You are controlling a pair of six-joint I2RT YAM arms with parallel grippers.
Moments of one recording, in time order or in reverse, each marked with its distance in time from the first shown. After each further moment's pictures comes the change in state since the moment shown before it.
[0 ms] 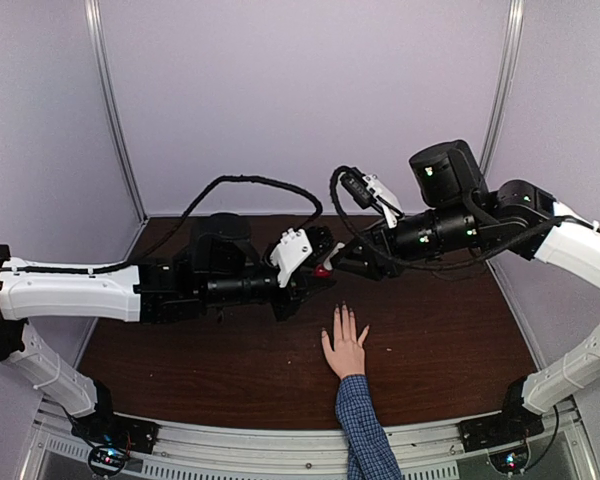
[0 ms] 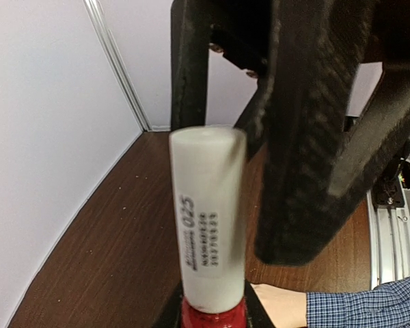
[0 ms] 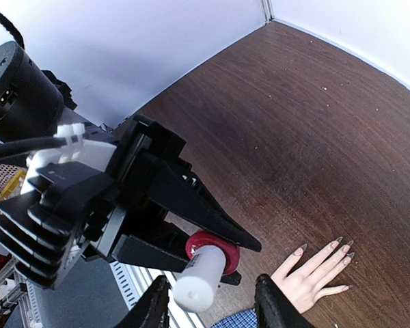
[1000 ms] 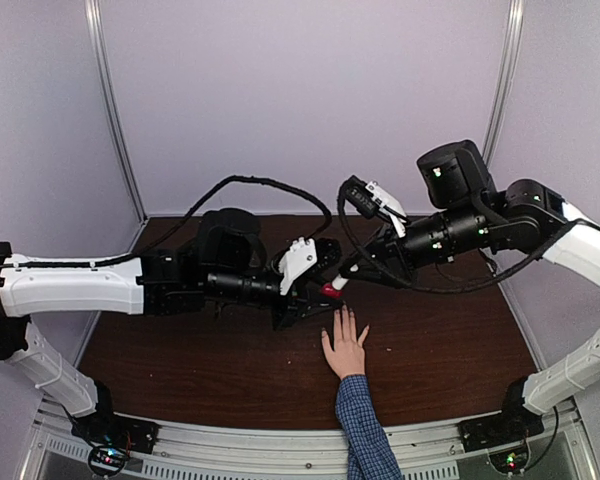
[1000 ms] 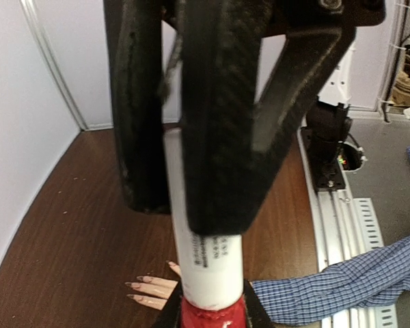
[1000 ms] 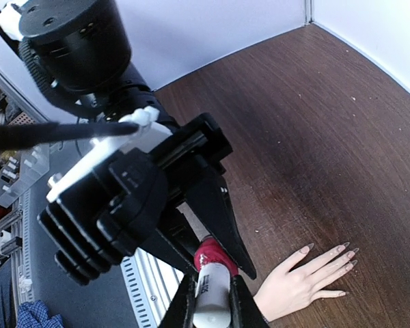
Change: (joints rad) left arm 0.006 0.026 0.048 -0.115 0.225 -0.007; right arm -0.003 -0.018 0.000 -0.043 -0.087 -0.138
